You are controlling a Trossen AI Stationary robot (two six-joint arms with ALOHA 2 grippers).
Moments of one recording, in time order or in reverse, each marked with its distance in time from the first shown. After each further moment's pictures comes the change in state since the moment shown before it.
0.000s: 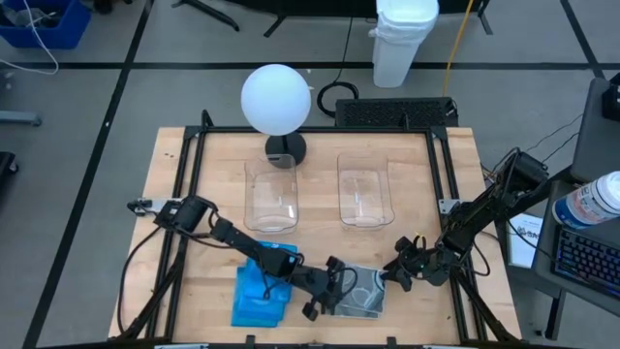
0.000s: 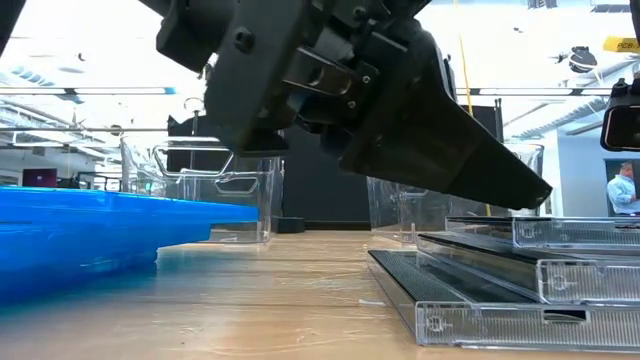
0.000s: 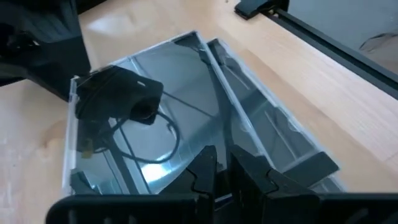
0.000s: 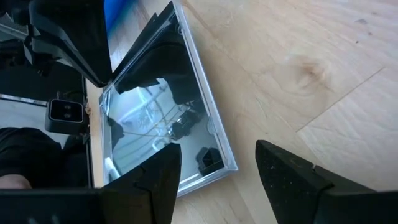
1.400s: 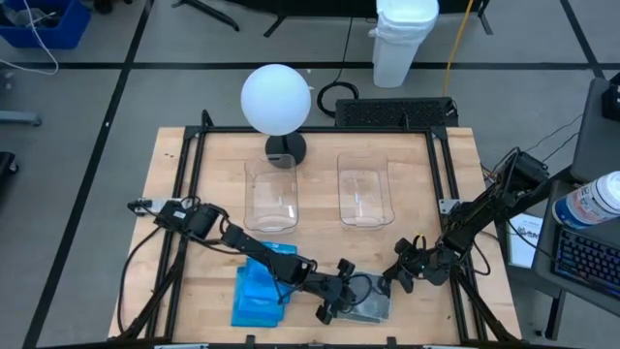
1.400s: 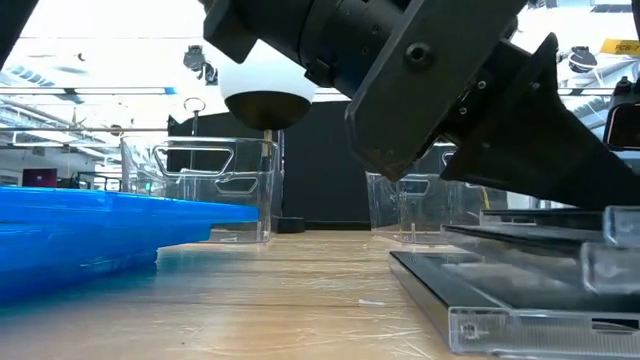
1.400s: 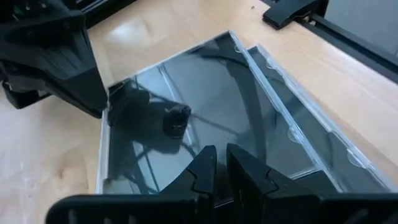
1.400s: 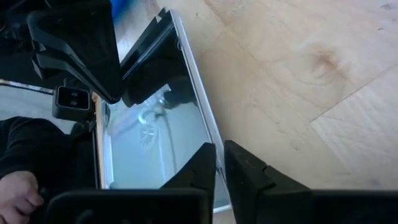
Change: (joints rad) left arm -0.003 0.125 0.216 -0.107 -0.081 0.034; right arm 0.003 0.000 -0.002 0.030 -0.052 -0.030
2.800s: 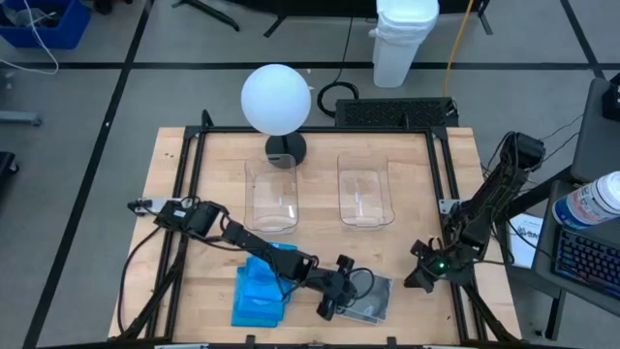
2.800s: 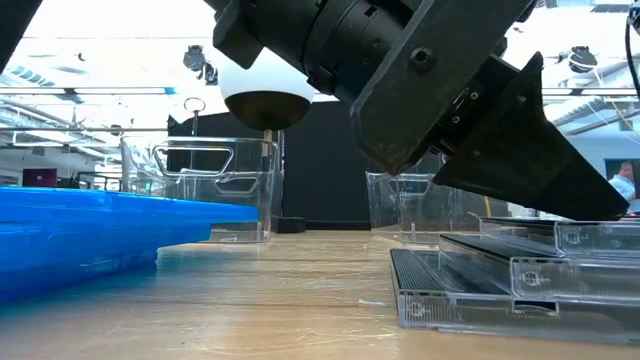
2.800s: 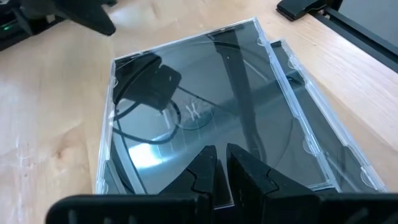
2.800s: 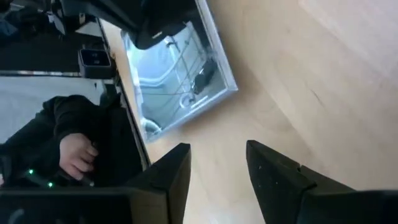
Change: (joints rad) left arm 0.029 -0.003 0.000 -0.101 0.032 -0.078; right arm 0.190 -0.342 0.000 -0.351 -0.033 0.320
